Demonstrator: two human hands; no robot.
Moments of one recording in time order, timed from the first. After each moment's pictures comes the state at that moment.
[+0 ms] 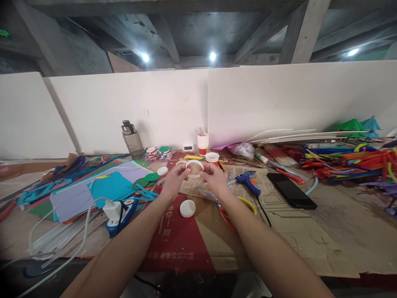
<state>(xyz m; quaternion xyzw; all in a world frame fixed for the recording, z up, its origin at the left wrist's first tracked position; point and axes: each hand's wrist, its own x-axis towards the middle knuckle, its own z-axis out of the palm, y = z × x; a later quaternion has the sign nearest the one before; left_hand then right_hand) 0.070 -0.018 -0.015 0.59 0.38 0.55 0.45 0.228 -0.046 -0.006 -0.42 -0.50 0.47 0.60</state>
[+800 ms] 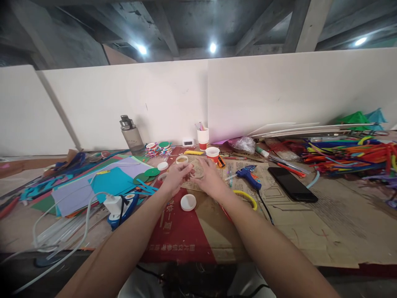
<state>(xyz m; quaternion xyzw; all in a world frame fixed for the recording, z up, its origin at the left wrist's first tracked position) 0.071 -0.021 -0.015 0.54 0.38 0.49 0.57 0.226 -0.046 -0.025 -0.47 -0.75 0.10 0.45</state>
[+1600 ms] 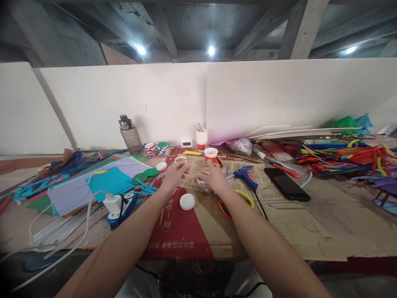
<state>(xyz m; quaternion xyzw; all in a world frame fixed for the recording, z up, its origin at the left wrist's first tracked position) 0.070 -0.012 -0.022 0.57 0.46 0.51 0.46 0.241 -0.027 -0.037 -0.67 -0.68 0.08 0.30</state>
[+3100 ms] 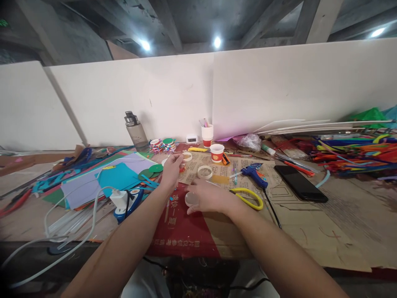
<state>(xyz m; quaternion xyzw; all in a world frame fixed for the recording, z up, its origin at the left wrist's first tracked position) 0.062 -0.010 -0.011 0.47 0.49 0.61 0.41 0.214 -0.090 -0.005 -0.37 -0.90 0.16 0.18</state>
